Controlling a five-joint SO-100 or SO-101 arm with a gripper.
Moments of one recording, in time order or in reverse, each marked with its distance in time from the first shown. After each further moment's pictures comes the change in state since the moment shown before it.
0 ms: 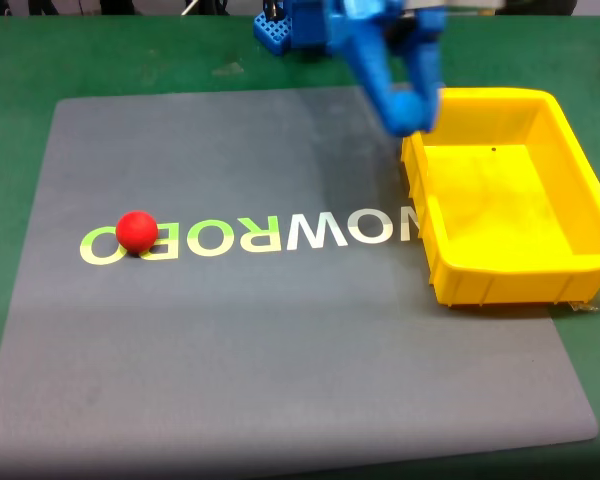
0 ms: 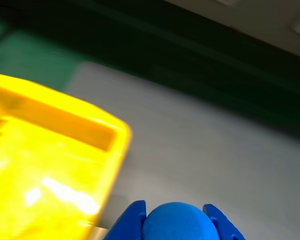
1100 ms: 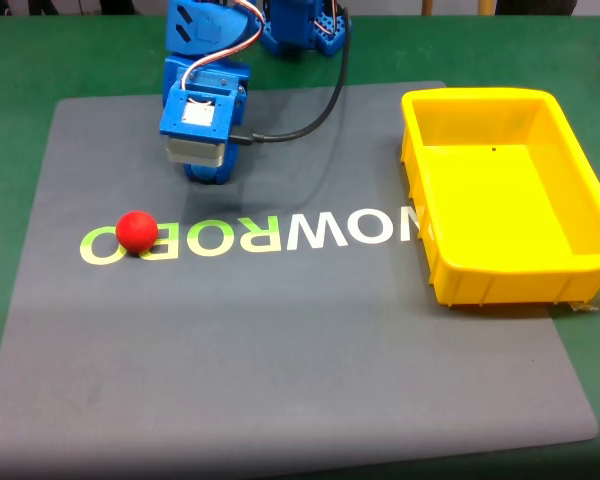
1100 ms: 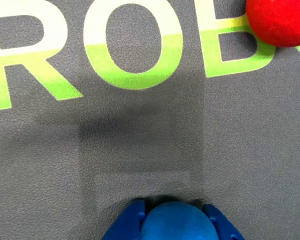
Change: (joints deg) arm 35.5 -9.7 16.3 6.6 -4.9
